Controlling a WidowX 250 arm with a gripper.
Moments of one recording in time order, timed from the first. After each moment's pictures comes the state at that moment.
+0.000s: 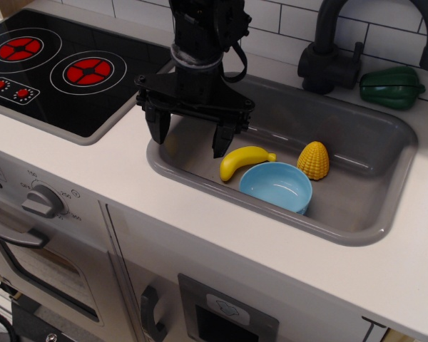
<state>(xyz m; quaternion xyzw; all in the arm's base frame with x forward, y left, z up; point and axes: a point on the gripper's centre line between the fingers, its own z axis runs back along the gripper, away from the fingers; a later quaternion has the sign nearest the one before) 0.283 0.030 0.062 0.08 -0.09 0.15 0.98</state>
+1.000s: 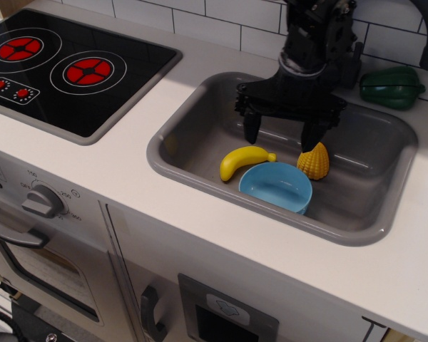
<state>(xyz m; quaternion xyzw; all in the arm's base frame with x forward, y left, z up) 0.357 -0.029 0.032 0.07 -0.10 0.20 0.97</state>
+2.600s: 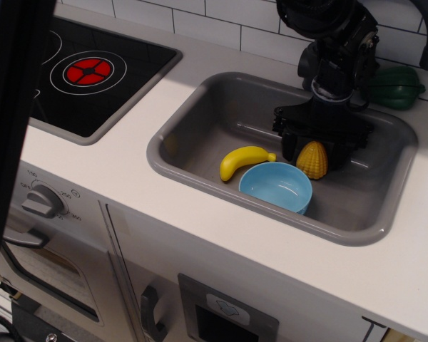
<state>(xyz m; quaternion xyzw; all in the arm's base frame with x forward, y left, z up) 0.395 -0.067 -0.017 0.03 -0.09 0.13 0.99</state>
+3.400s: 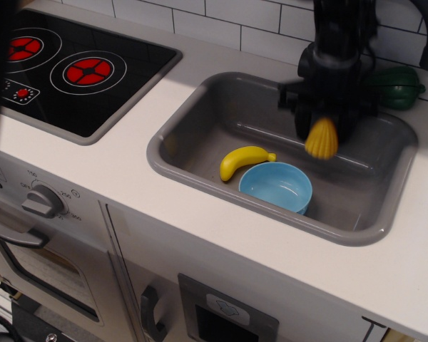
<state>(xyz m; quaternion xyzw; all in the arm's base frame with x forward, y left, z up) 0.400 -0.059 0.025 -0.02 -0.08 0.16 0.98</state>
